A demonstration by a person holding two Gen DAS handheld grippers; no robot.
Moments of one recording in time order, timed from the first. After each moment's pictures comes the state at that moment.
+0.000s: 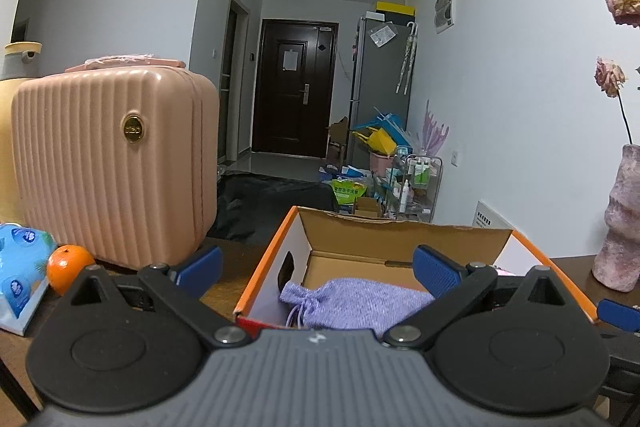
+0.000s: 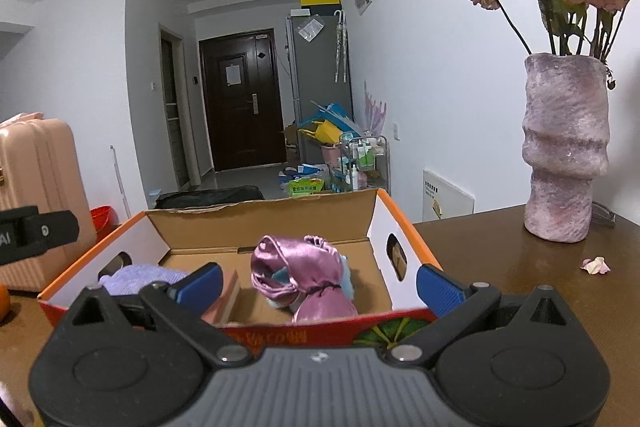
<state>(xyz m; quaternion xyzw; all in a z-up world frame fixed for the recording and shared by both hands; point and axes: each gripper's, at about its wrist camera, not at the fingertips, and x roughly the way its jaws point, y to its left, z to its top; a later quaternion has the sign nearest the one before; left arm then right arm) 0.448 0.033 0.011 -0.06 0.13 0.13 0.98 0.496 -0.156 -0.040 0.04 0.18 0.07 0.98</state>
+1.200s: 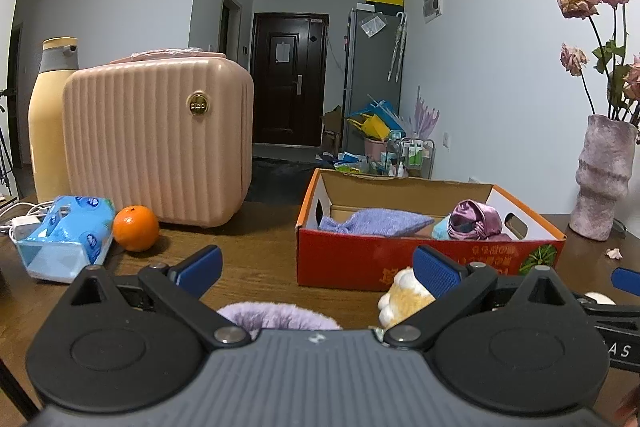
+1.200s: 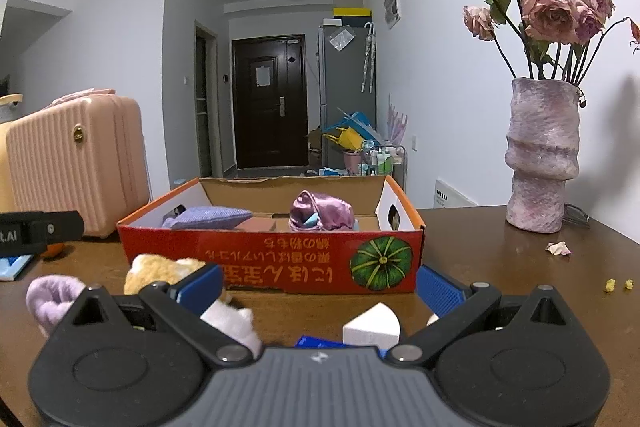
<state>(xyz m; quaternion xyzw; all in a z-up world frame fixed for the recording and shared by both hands) 0.336 0.044 0.002 -0.04 0.15 0.11 0.98 0.375 -0.167 -0.043 0.00 0.16 0.11 0.98</state>
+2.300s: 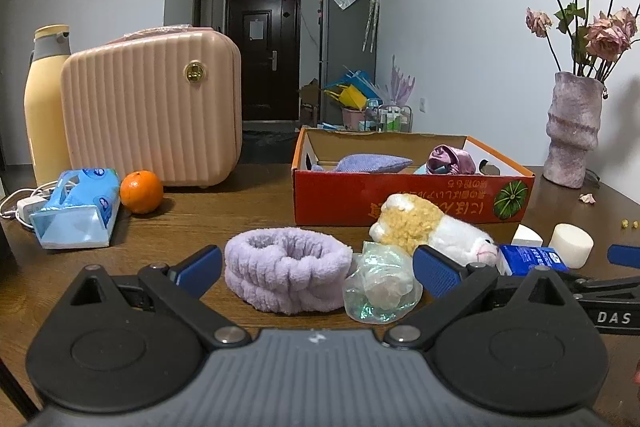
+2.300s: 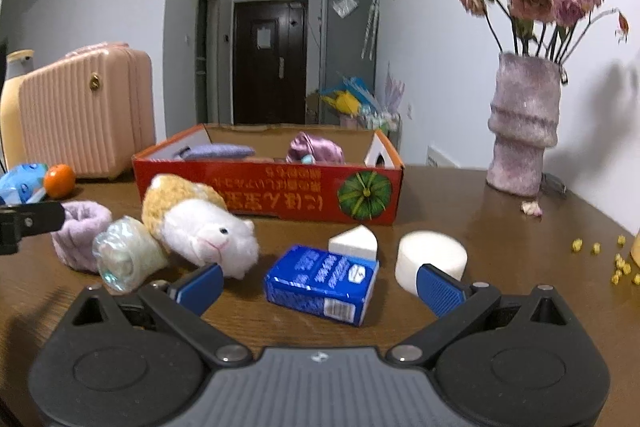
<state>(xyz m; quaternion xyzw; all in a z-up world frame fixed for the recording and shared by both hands) 0.287 0.044 -0.014 -0.02 0.19 0.08 0.98 0.321 -0.178 -0.053 -0.03 0.22 0.10 0.97</state>
